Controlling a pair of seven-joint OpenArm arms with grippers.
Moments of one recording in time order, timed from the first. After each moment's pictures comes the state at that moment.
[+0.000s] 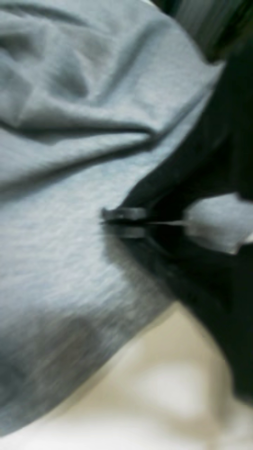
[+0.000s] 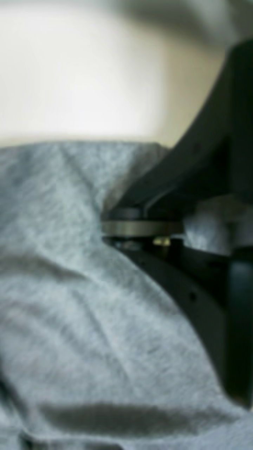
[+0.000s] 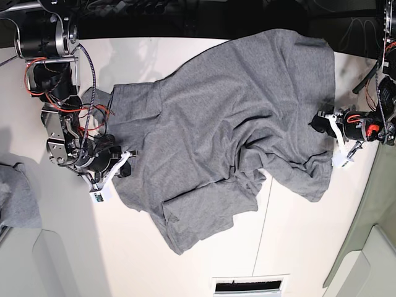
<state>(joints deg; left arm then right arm) -12.7 -35.2 9.1 52.2 -40.1 -38.7 51.5 24.2 8.6 -2.1 40.5 9.2 29.9 -26.1</state>
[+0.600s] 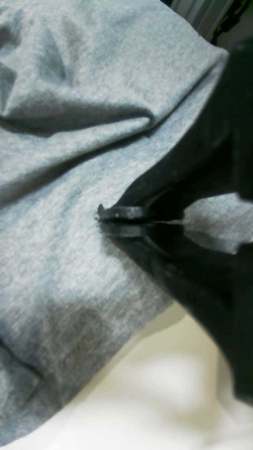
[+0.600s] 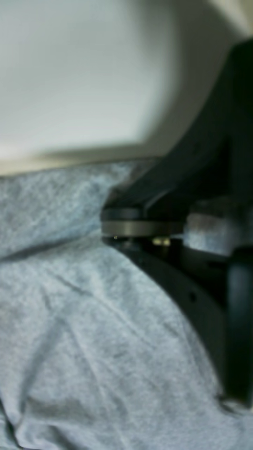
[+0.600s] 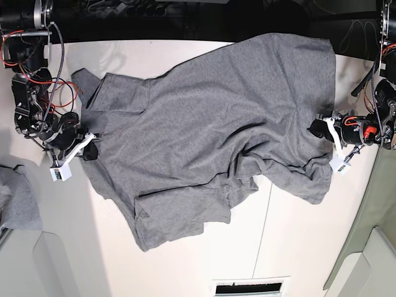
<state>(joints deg) -12.4 -34.5 9.1 51.7 -35.3 -37.7 48.4 11.9 18.3 1.4 49.5 20.0 30.5 -26.1</state>
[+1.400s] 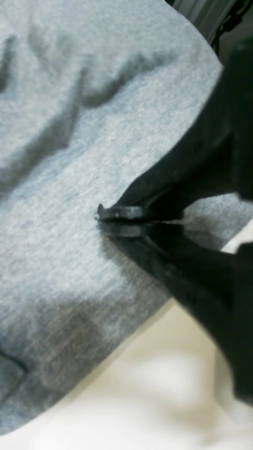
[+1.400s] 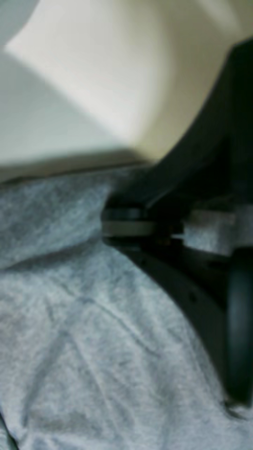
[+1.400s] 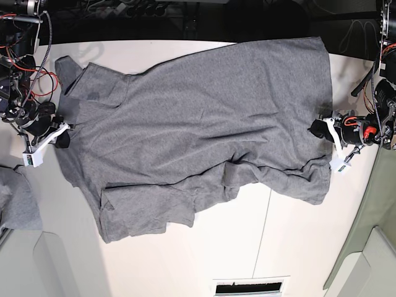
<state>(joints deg) -12.5 -34.5 9.1 51.7 -34.5 -36.4 48.3 8.6 20.6 11.6 52.7 19.1 30.3 -28.9</state>
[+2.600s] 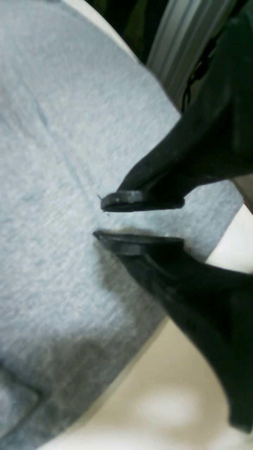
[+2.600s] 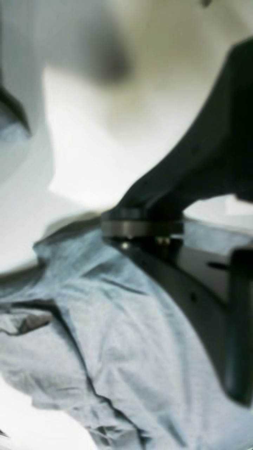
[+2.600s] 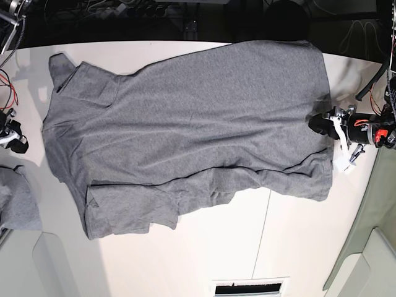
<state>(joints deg) -8.4 -39.2 7.7 61.6 -56.8 -38.0 60.9 4.0 26.3 31.1 61.9 39.0 32.5 -48.3</state>
